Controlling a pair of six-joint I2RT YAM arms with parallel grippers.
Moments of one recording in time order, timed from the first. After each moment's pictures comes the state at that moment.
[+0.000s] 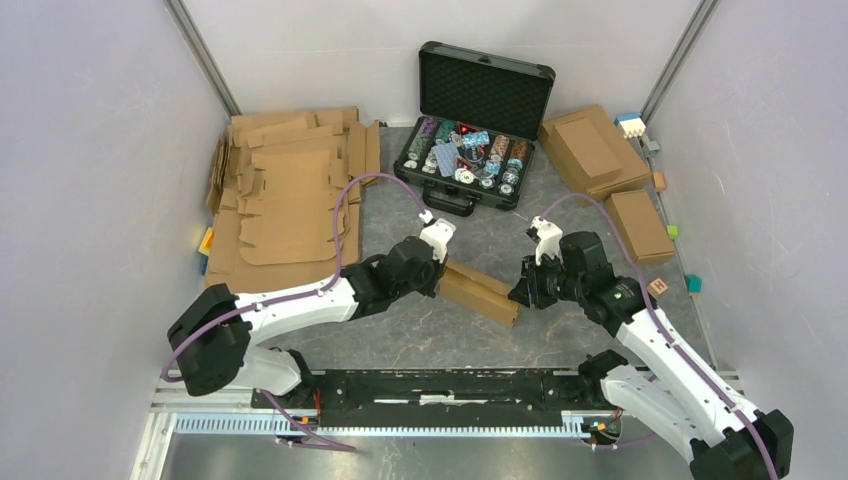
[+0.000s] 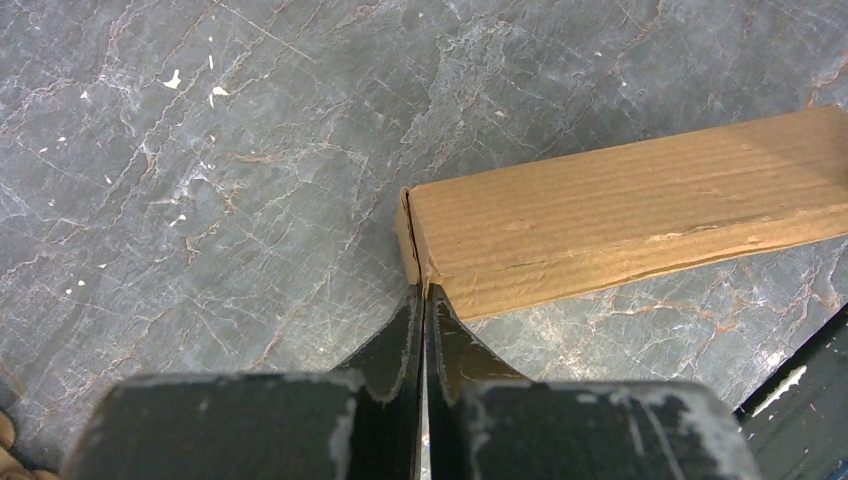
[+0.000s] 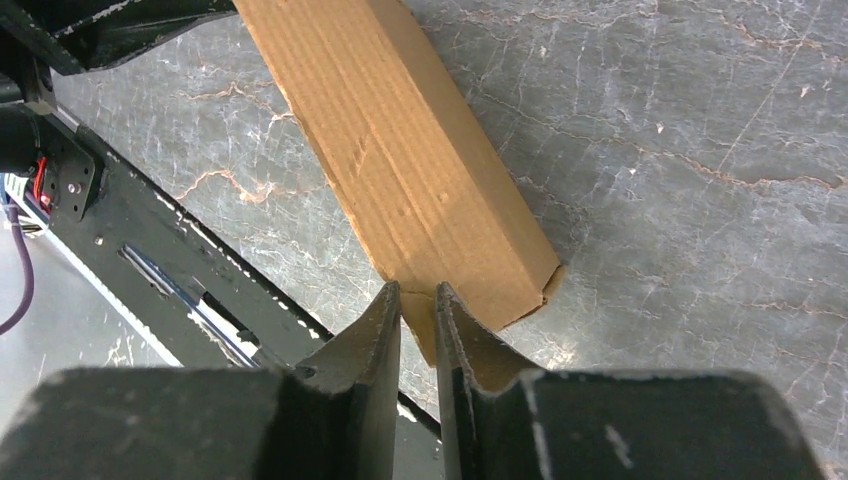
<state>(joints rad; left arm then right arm) -0.98 1.36 0.77 -0.02 -0.21 -0.25 0.45 0.81 0.63 -0.58 -0.35 0.23</state>
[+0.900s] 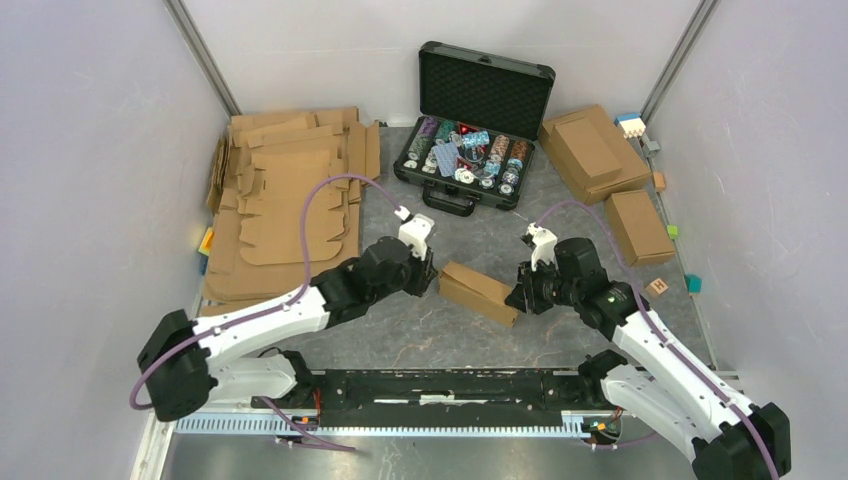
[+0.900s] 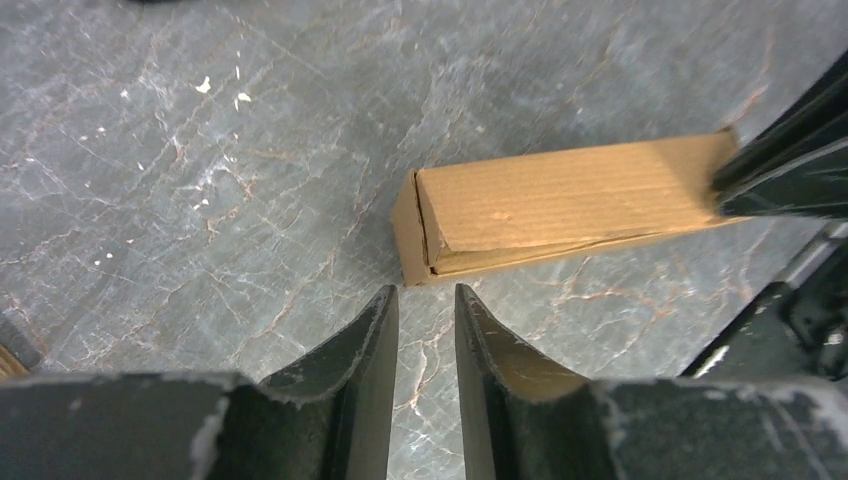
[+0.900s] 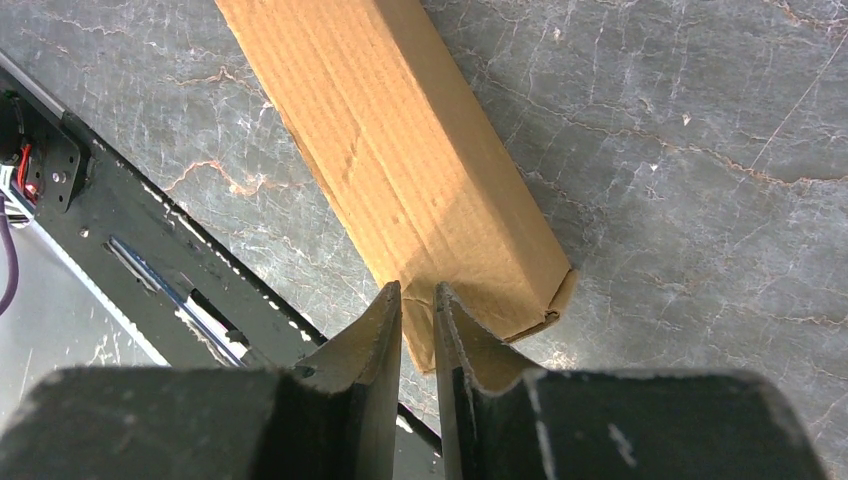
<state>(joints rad) -0.96 1.19 0.72 -0.08 -0.18 -0.29 0.48 0.81 0.55 -0.50 -0.35 0.24</state>
